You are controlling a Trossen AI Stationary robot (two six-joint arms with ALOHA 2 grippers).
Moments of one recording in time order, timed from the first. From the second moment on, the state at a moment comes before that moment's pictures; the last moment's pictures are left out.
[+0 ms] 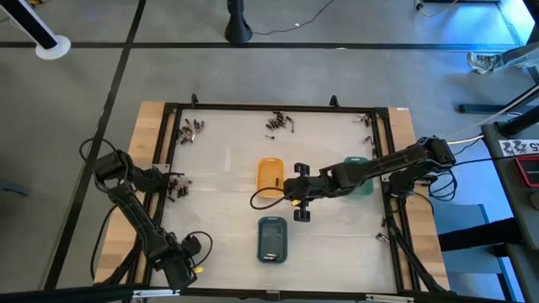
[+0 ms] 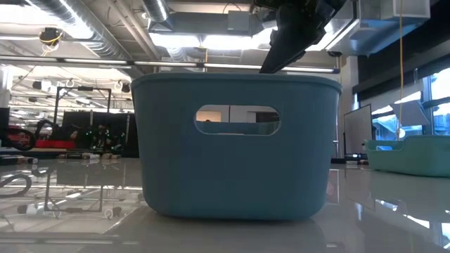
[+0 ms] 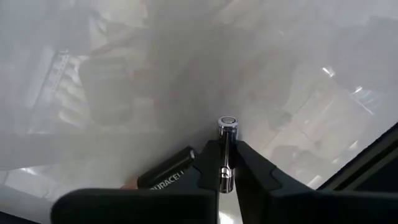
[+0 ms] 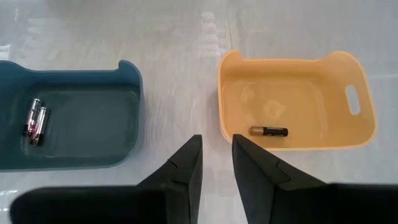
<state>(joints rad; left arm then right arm) -1.01 1.78 0.96 -0.63 0.05 -1.65 0.23 1.63 1.24 -0.53 0.17 0.18</state>
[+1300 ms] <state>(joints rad) -0.35 1.54 1.02 -0.16 -0.11 -0.50 0.31 1.63 1.24 -0.82 0.28 0.46</state>
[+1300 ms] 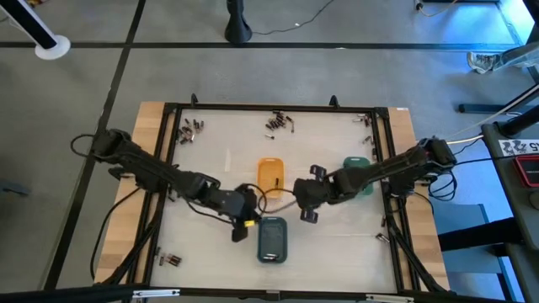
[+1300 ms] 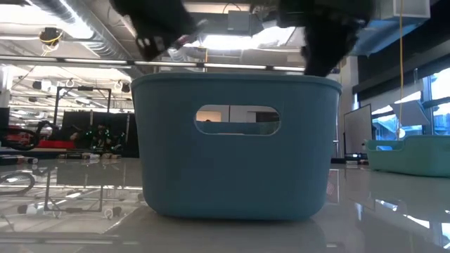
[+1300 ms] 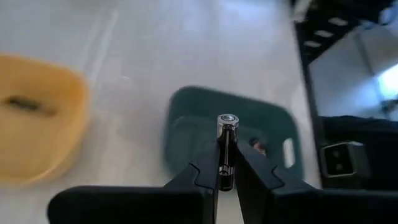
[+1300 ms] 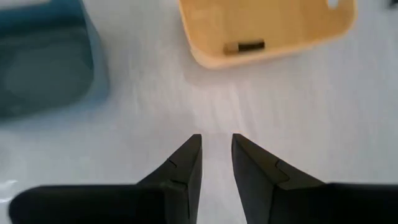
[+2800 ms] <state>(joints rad) -0.21 1.74 1.02 -0.01 0.23 -0.60 0.56 1.47 1.24 -1.35 0.09 1.24</state>
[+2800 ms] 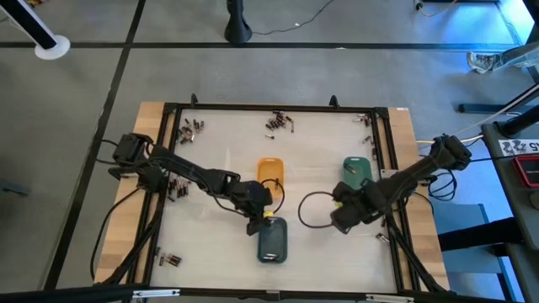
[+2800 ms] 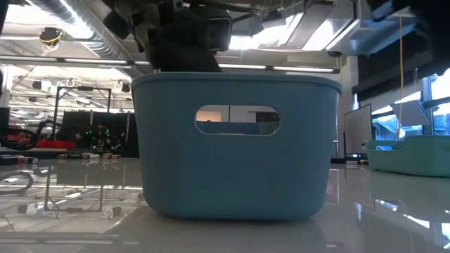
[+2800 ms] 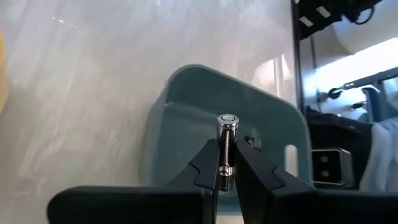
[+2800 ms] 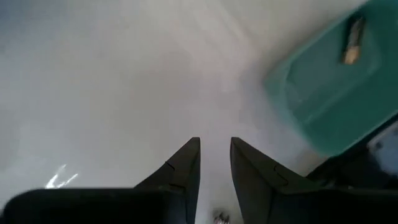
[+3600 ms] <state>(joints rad) -0.25 1.74 1.02 0.05 0.17 -0.54 0.95 1.47 0.98 -1.15 -0.15 1.76</state>
